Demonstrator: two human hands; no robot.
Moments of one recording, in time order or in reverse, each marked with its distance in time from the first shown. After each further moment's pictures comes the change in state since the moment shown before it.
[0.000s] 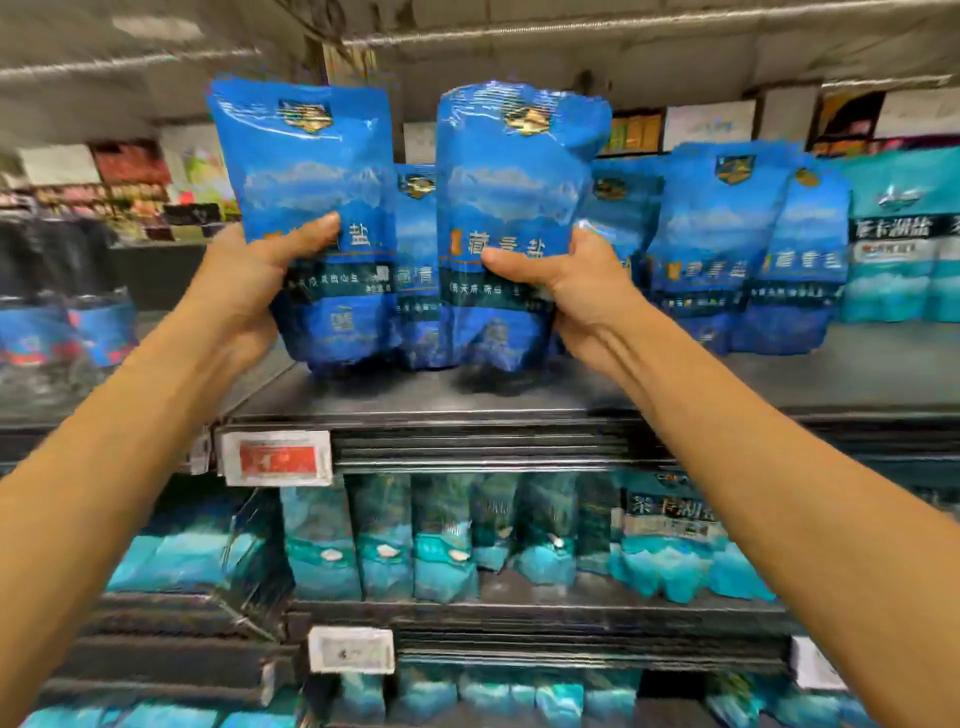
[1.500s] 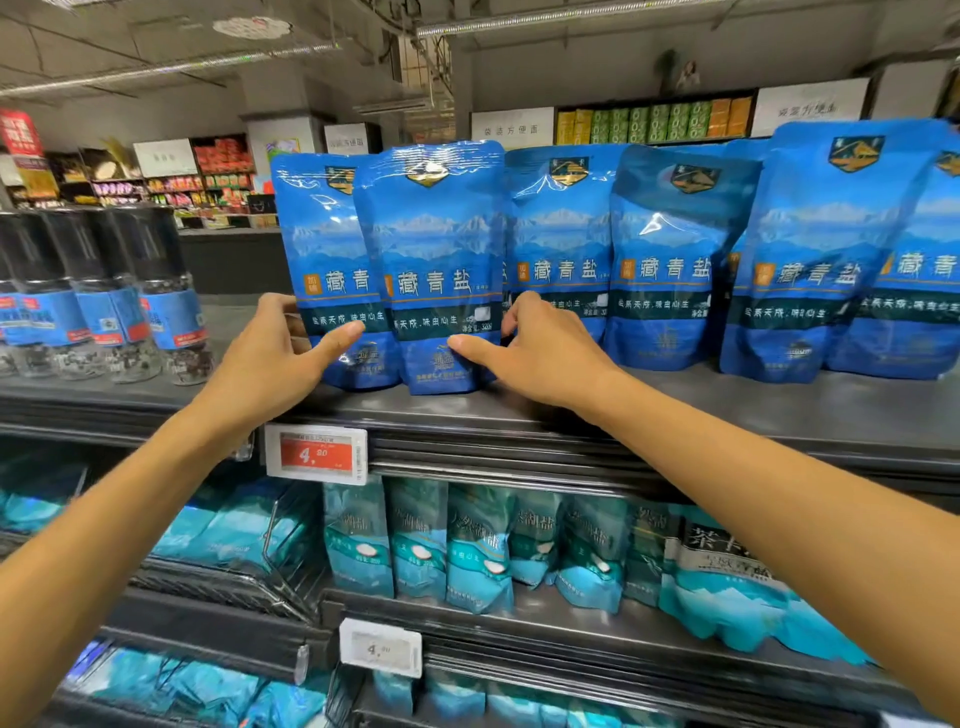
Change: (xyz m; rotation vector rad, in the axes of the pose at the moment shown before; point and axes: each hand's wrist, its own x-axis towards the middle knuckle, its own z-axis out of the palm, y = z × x) left_hand -0.029 -0.052 -0.071 0.904 0.137 -0.008; right_hand 0.006 0.052 0.030 -1.068 -0.163 0.017
